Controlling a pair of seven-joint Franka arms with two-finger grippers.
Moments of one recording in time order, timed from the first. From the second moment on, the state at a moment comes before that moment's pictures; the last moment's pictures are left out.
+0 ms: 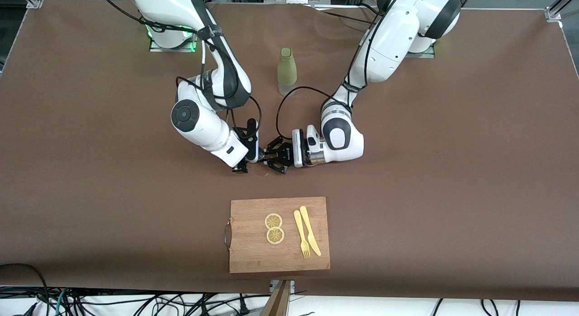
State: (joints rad) left arm -0.61 1.02 -0.03 -1.42 -2.03 2.19 2.41; right arm 0.84 0.59 -0.38 -1.66 0.55 2.26 -1.41
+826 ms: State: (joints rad) left arm -0.61 1.02 -0.03 -1.42 -2.03 2.20 2.41; right arm 0.84 0.59 -0.38 -1.65 0.56 2.26 -1.41
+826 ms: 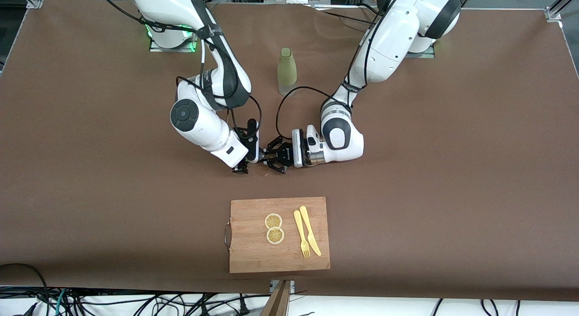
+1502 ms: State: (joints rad) left arm -0.61 1.02 -0.03 -1.42 -2.03 2.20 2.41; right arm 0.84 0.55 -0.39 -1.64 0.57 2.23 -1.37
